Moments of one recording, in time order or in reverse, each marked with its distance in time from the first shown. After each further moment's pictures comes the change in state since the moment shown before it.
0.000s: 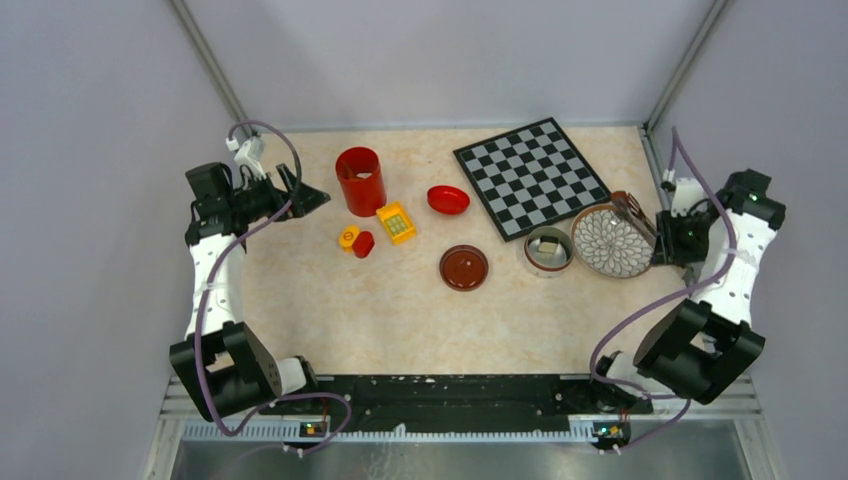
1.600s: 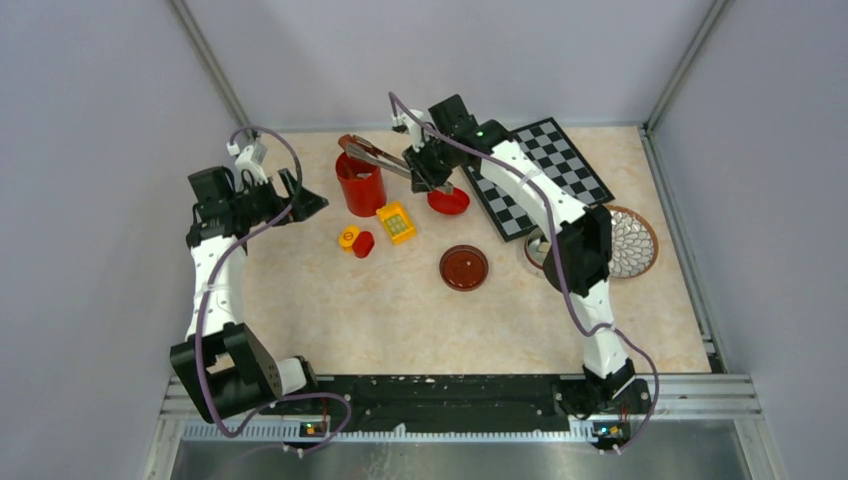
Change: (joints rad) left arm 0.000 -0.007 -0.018 -0.035 -0.092 0.054; right arm 1.270 0.853 0.998 0.364 -0.041 0.463
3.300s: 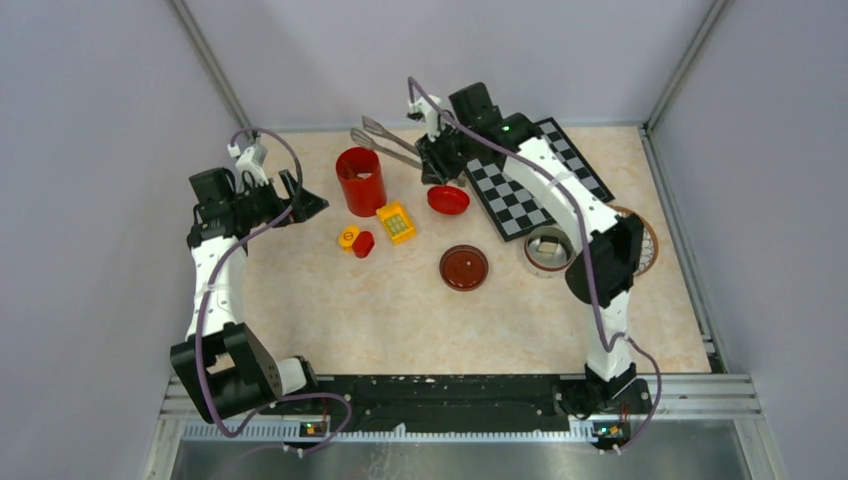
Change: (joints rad) left arm 0.000 -0.003 -0.010 -0.003 -0.006 0.001; right arm -0.019 -0.138 -0.089 -0.003 -0.009 -0.001
